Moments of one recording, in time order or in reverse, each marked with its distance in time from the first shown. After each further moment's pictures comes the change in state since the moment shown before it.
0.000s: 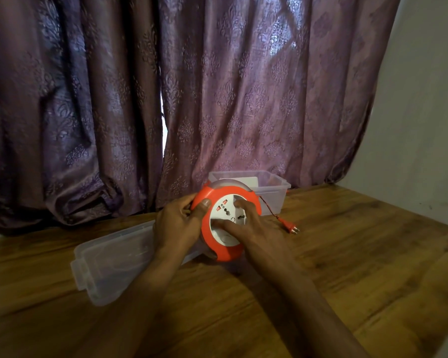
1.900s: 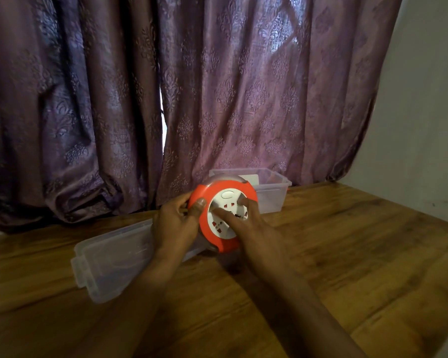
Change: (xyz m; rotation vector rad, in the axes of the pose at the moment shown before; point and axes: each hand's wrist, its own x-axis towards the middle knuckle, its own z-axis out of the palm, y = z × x) left_hand 0.000 -0.011 0.003 -0.057 0.044 -0.047; right_hand 0.001 -0.001 0.018 0.096 0.041 0.099
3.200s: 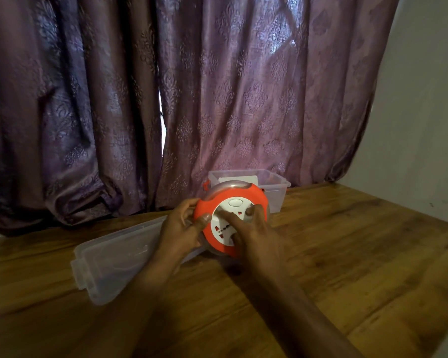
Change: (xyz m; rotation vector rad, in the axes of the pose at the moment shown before) left_hand -0.004 -0.005 -0.001 -0.299 -0.292 -0.169; right_hand -0.006 -0.005 0.002 0.001 0.066 0.122
